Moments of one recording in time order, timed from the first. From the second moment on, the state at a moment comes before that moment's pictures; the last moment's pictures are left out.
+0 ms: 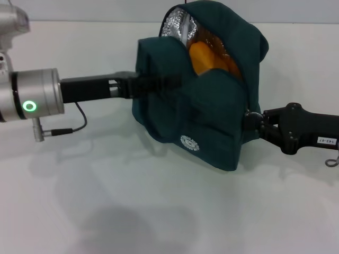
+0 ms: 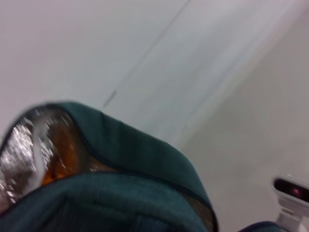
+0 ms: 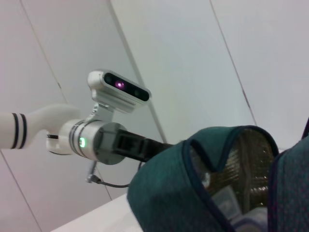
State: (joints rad) left arm -0.58 -2.05 0.75 0.58 1.79 1.65 -1.83; right arm 0.53 2.01 -1.08 -0.50 -1.55 -1.55 1.34
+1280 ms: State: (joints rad) left arm -0.43 -2.04 0.69 0.60 1.60 1.77 -1.50; right arm 0.60 2.01 -1.13 -0.53 -1.55 -1.61 1.30
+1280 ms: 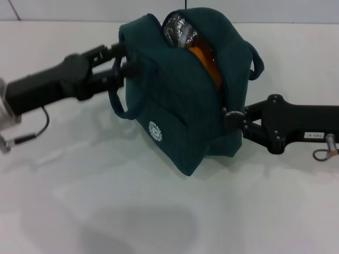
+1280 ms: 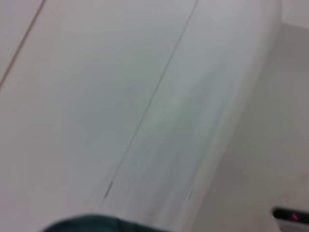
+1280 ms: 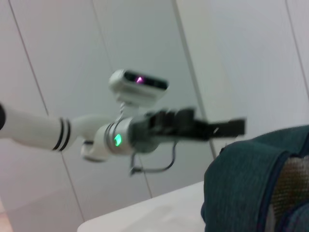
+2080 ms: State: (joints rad) left arm -0.35 -2.09 0.77 0.42 1.66 1.80 -1.28; right arm 0.67 2.01 -1.06 -0.51 -1.48 -1.55 1.25
